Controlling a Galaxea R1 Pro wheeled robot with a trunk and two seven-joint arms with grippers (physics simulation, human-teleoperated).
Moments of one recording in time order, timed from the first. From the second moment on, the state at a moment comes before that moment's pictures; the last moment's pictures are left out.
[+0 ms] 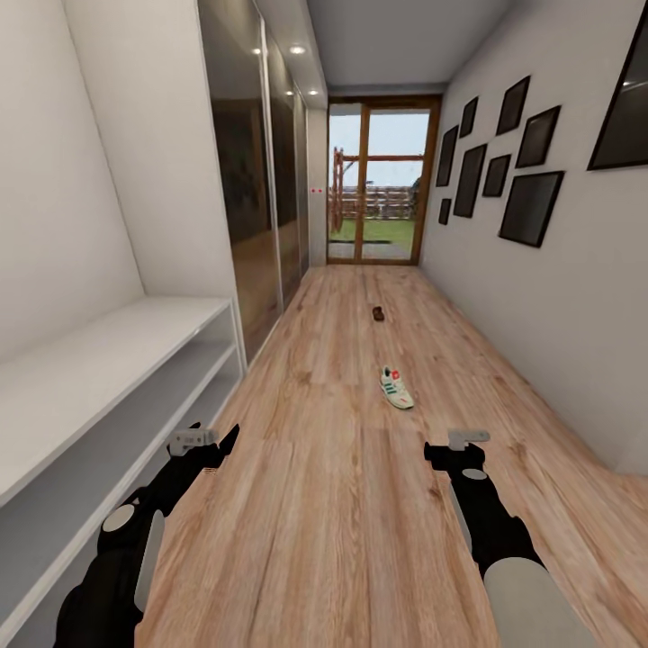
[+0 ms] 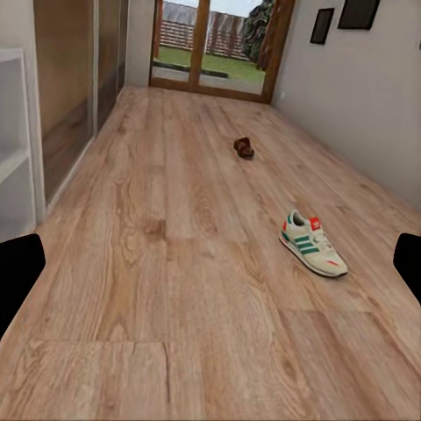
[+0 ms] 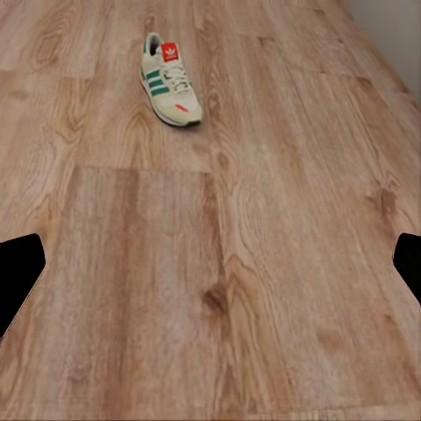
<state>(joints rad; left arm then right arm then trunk) -0.36 -0.10 0.32 -1.31 -0.06 0.09 -0.50 -0.64 0.06 -0.29 -0.80 0.35 0.21 -0.05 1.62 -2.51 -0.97</state>
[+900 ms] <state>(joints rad) -0.36 -0.10 0.32 -1.31 -0.05 0.09 -0.50 -0.64 0.06 -0.29 -0.80 0.35 0.21 -0.05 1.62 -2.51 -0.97</state>
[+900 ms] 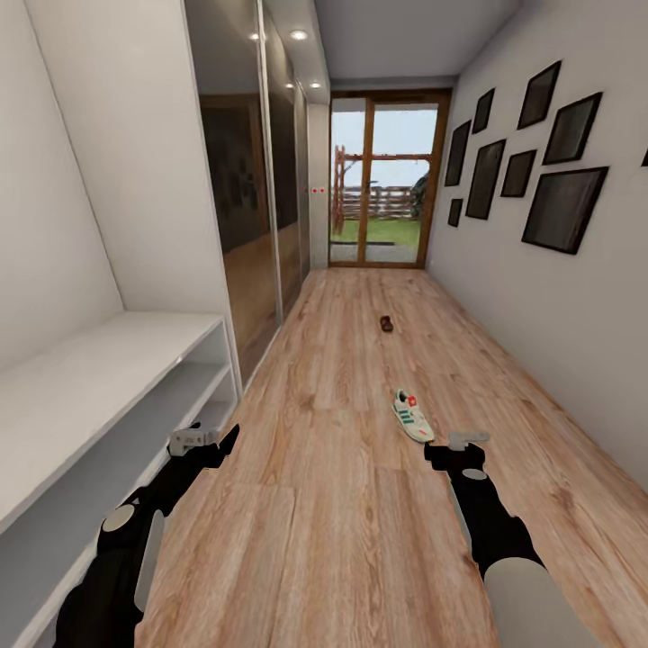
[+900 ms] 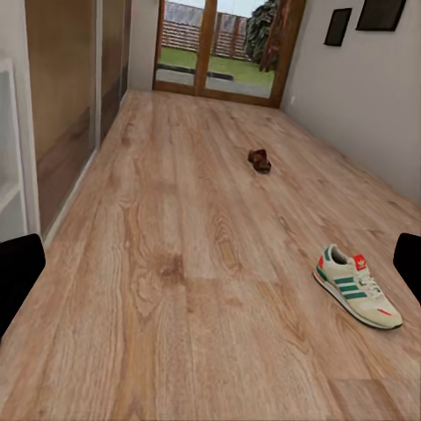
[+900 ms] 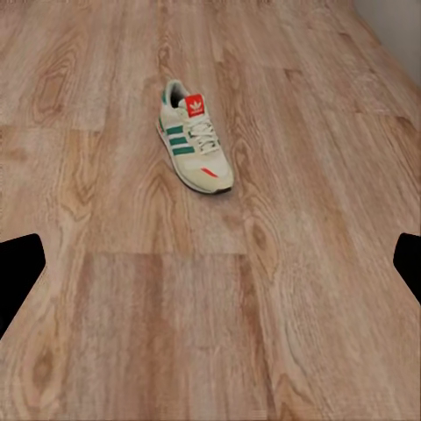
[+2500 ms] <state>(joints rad) -0.36 -0.10 0.32 -1.31 -0.05 0.09 -0.50 -0.64 0.06 -0.29 -0.80 0.35 0.21 -0.05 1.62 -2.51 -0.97</state>
